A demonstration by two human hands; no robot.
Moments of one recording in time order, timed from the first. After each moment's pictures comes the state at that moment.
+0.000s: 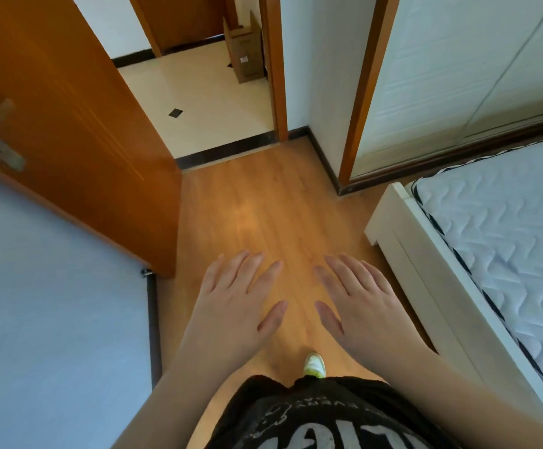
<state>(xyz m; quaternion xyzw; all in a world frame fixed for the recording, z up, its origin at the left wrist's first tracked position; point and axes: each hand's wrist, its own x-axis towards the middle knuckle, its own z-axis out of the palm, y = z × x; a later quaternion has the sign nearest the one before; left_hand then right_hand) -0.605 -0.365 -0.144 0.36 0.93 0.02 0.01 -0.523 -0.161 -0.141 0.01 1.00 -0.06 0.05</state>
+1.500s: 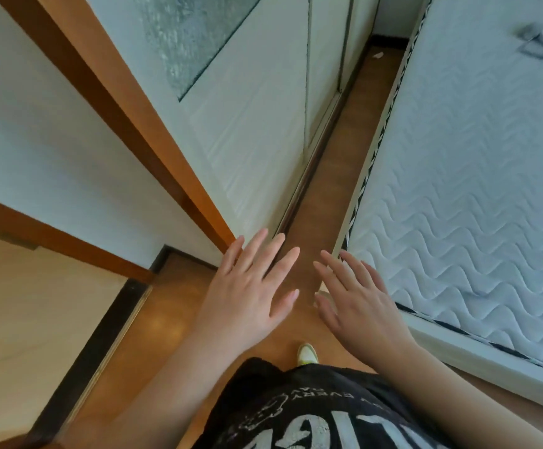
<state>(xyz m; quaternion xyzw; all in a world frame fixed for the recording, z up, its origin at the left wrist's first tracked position) -1.143 0.171 -0.150 0.75 0.66 -0.05 0.00 -0.943 0.216 -0.184 0.45 0.88 -0.12 0.00</state>
